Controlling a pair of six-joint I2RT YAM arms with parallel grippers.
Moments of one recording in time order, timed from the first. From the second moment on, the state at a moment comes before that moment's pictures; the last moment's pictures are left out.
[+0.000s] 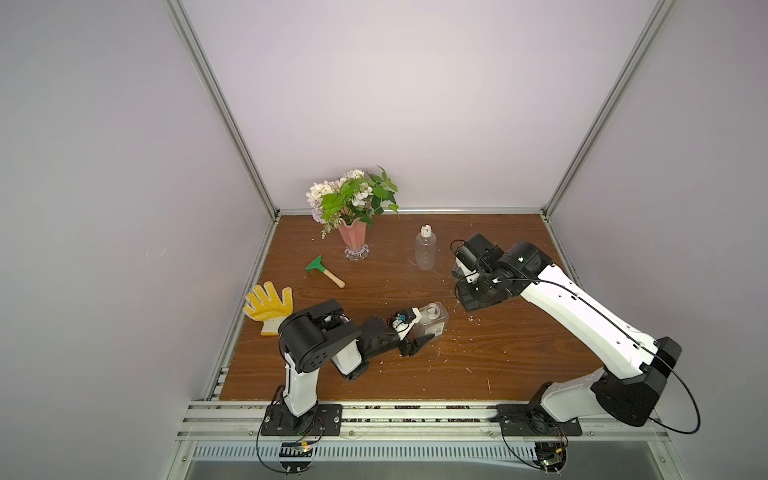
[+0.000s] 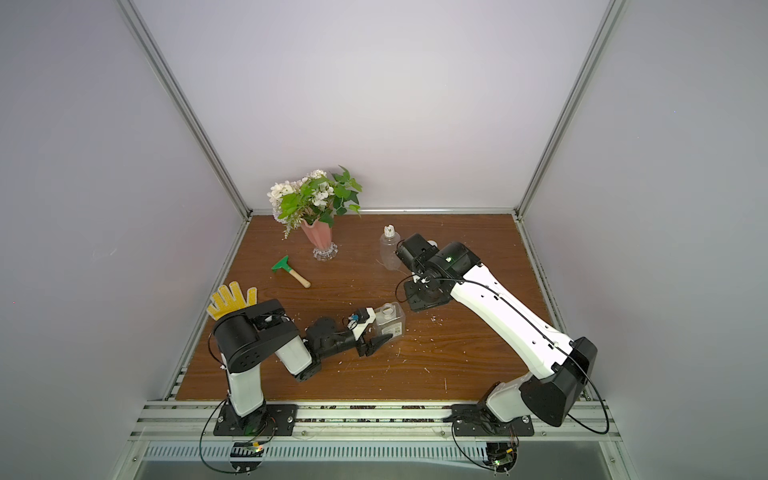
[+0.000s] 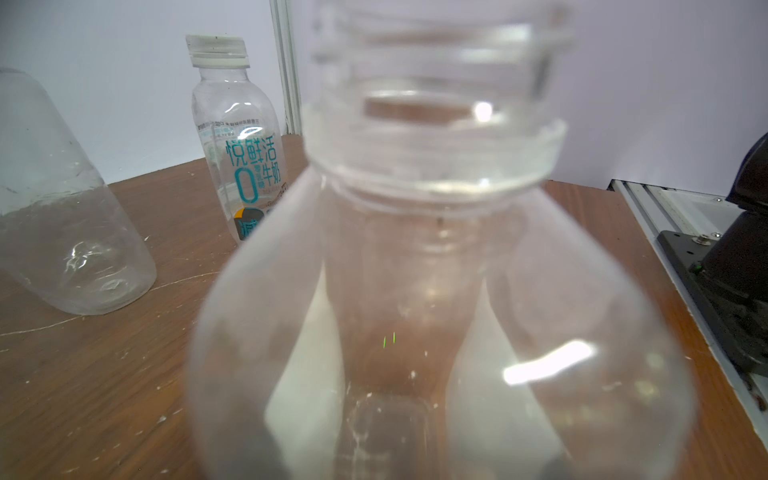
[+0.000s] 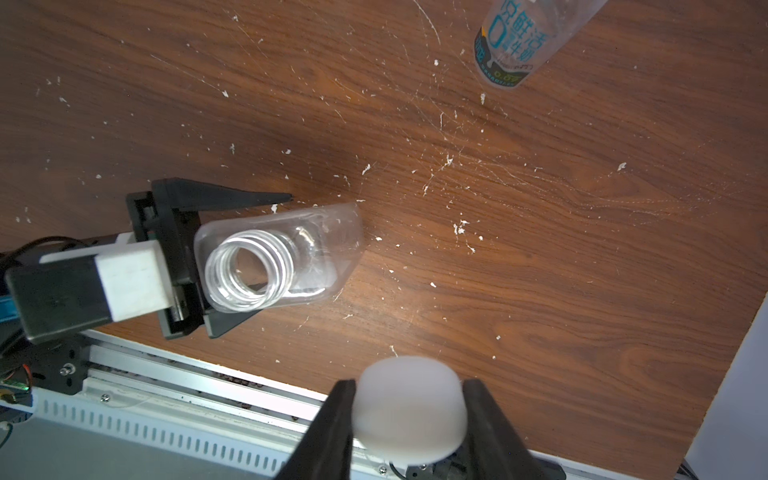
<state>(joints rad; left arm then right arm) -0.85 1.90 0.31 1.45 0.30 0.03 0.76 1.45 1.58 -1.41 0.17 0.42</state>
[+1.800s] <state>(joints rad) -0.85 1.94 0.31 1.51 0.30 0.04 0.90 1.78 1.79 -1.40 0.06 0.35</state>
